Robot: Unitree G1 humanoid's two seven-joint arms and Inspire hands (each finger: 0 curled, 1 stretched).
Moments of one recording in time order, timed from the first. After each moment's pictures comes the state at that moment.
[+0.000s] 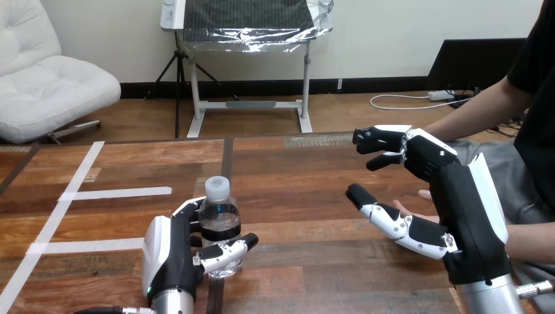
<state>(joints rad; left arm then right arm) 0.01 0.03 -0.14 0.32 0.40 -0.05 0.40 0.15 -0.17 -0.04 -0.03 -0.11 -0.69 0.12</state>
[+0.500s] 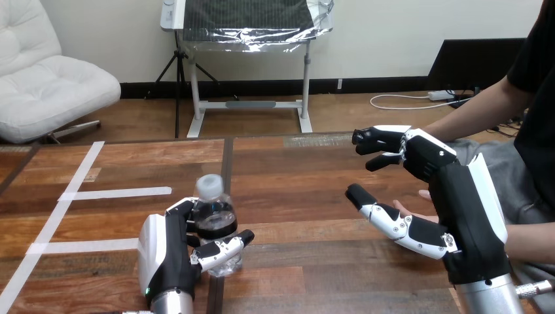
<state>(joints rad) -0.01 0.04 -0.14 0.42 0.40 -0.19 0.49 0.15 -0.17 -0.04 -0.04 -0.11 -0.68 0.12</state>
